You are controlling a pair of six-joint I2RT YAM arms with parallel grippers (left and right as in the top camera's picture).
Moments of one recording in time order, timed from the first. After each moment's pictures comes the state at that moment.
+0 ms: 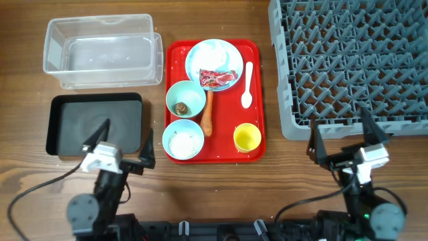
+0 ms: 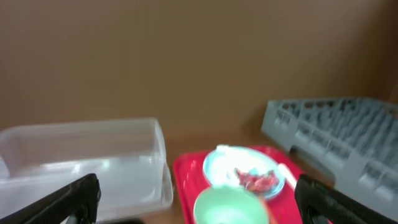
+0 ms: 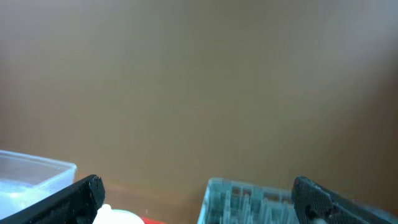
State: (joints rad) left arm 0.08 0.05 0.25 -0.11 0.31 -0.08; right arm -0.09 0.12 0.28 0.20 -0.34 -0.02
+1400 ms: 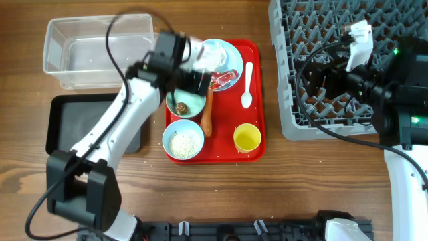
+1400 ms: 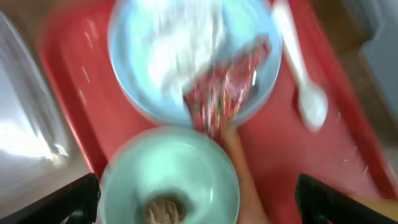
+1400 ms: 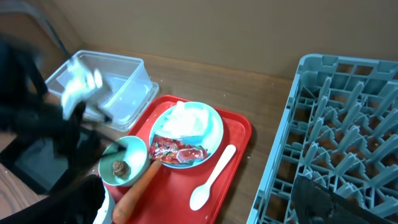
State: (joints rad) left arm -0.35 1.72 1.38 -0.63 0.12 0.03; right arm -0.09 1.19 1.27 -0.66 -0.63 -0.13
